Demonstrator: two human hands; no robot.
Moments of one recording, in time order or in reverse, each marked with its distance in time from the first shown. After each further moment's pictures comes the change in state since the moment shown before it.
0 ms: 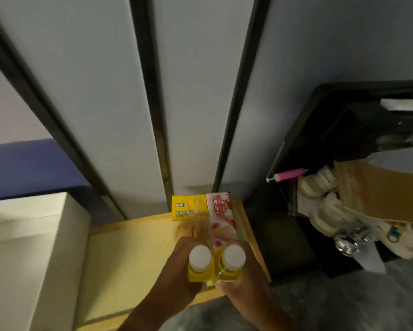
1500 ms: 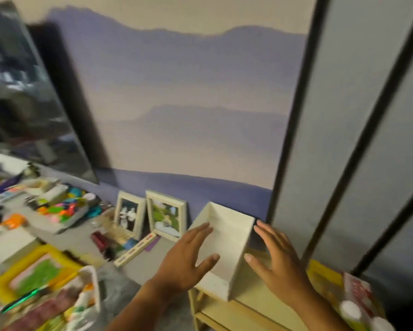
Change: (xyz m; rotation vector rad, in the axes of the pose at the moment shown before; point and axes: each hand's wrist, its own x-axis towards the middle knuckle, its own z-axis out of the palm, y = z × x) left_hand -0.268 0.133 -0.269 0.561 0.537 -0.312; right_hand -0.035 -0.312 0.063 -0.198 -0.248 -0.730
